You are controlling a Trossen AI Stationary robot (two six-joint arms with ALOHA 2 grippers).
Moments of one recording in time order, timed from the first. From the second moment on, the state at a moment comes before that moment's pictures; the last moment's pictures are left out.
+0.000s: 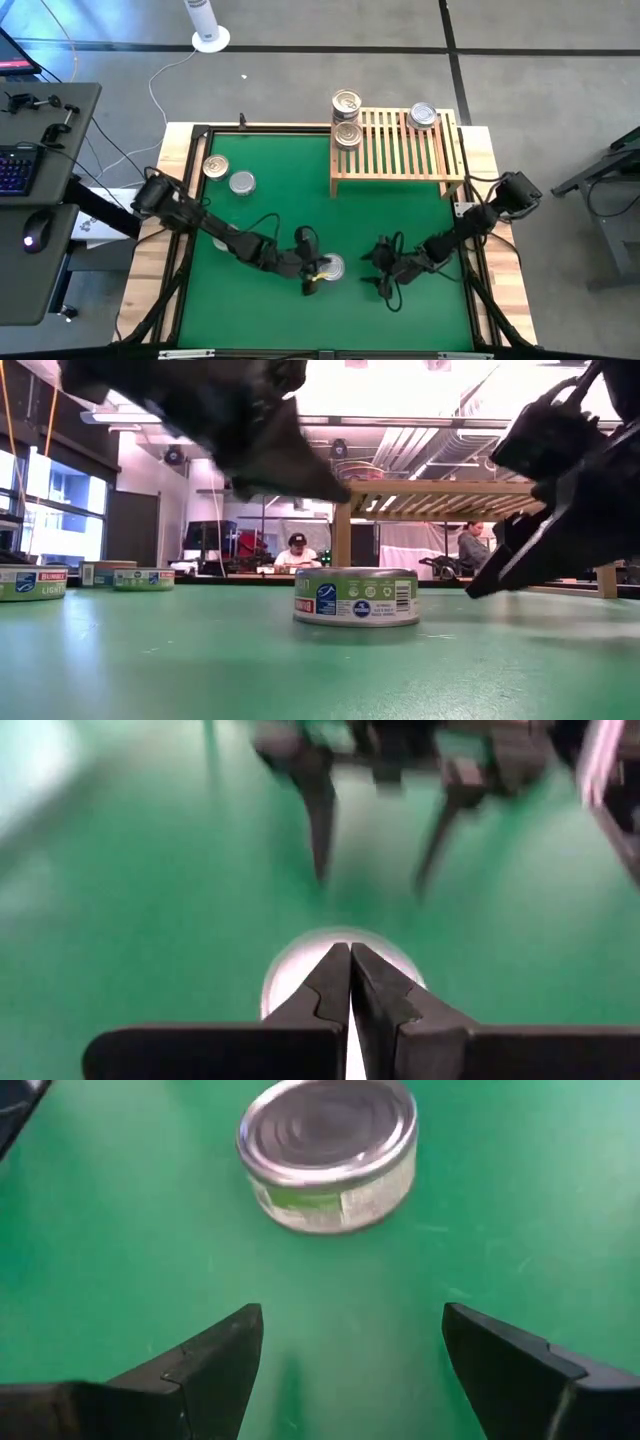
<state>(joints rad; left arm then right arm) -0.43 1.83 0.95 0.28 -0.46 -0.40 0.57 1.67 0.50 0.47 0.42 0.54</state>
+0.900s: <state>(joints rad) -0.43 1.89 0.93 0.14 -0.37 -0.60 0.50 1.87 0.65 0.54 0.32 0.29</state>
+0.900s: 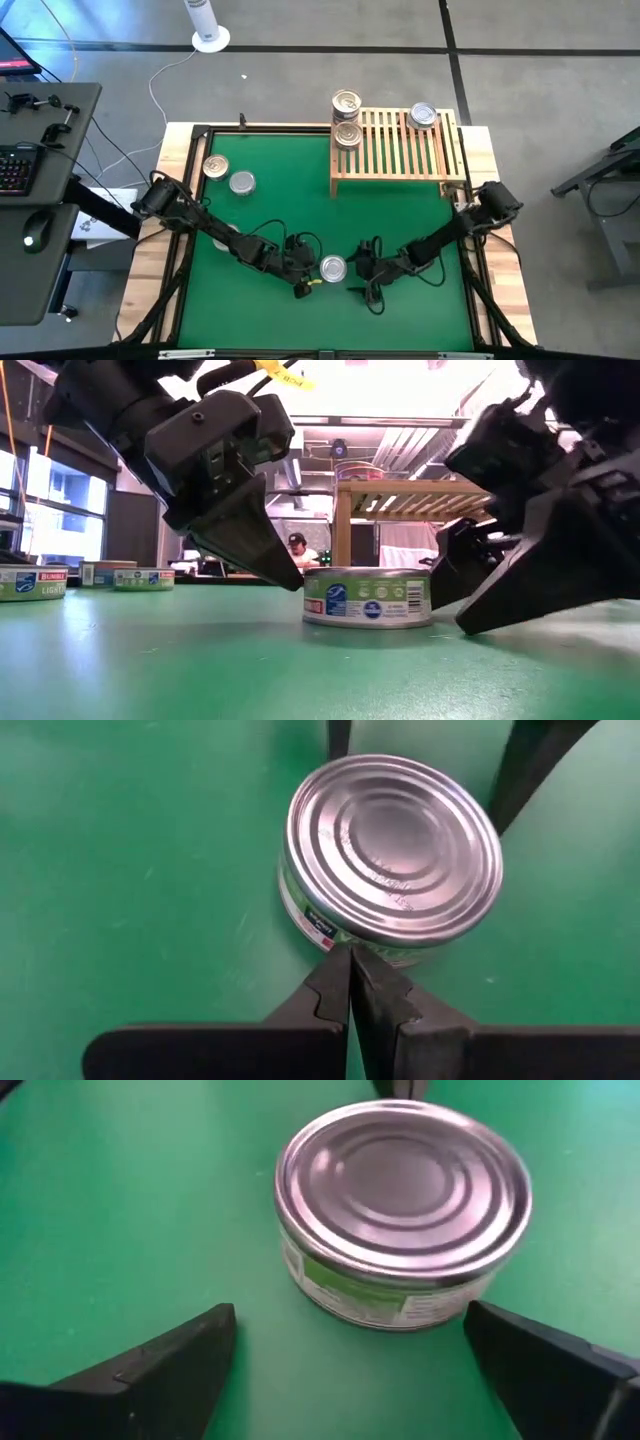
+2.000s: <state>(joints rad) -0.44 1.89 0.93 0.15 -0.34 -0.60 0.52 2.16 0.63 1.24 0.52 0.12</state>
